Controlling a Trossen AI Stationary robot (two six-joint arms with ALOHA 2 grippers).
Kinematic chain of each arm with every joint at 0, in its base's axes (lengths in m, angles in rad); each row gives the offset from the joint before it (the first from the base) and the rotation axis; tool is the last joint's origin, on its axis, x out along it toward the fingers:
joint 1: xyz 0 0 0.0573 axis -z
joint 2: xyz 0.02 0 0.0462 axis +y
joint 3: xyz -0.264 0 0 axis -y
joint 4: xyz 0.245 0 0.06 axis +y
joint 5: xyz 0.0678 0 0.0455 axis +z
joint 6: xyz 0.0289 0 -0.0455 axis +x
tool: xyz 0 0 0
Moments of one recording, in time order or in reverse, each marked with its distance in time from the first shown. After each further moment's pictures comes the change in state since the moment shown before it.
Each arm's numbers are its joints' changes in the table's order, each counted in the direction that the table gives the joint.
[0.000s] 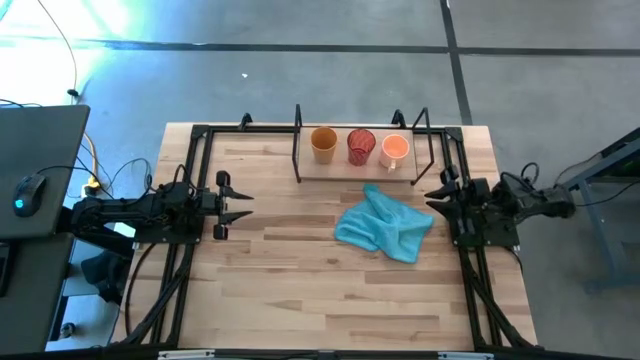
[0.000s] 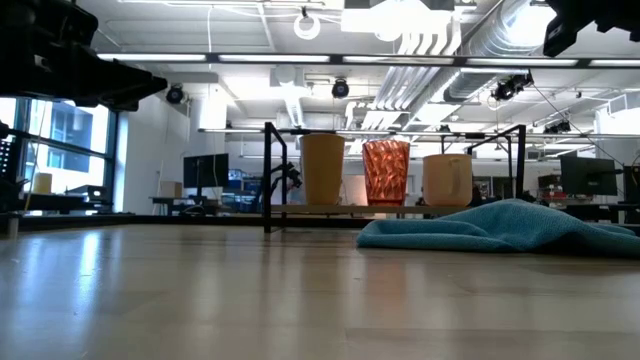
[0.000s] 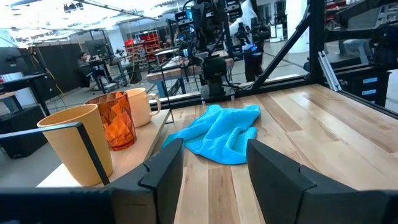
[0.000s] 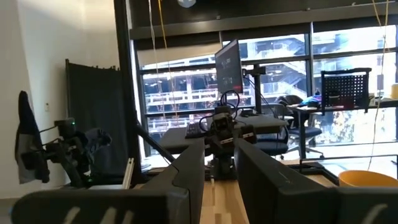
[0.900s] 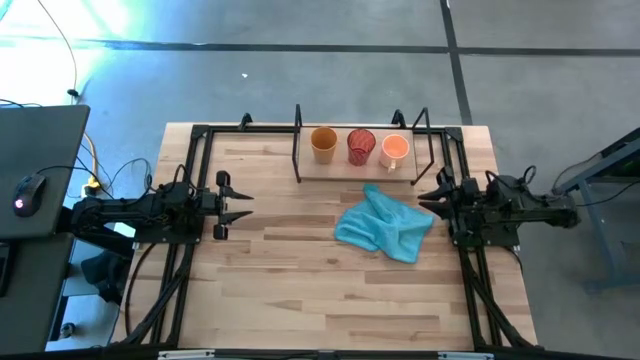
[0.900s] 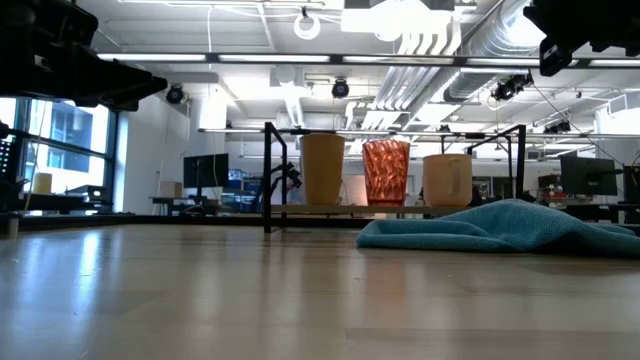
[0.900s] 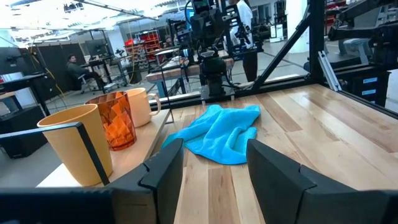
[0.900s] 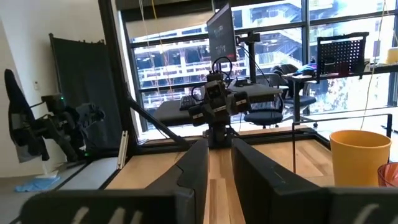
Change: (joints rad) left arm 0.000 0.000 0.000 0.000 0.000 0.000; right arm 0.132 0.000 -0.001 0.134 0.111 0.070
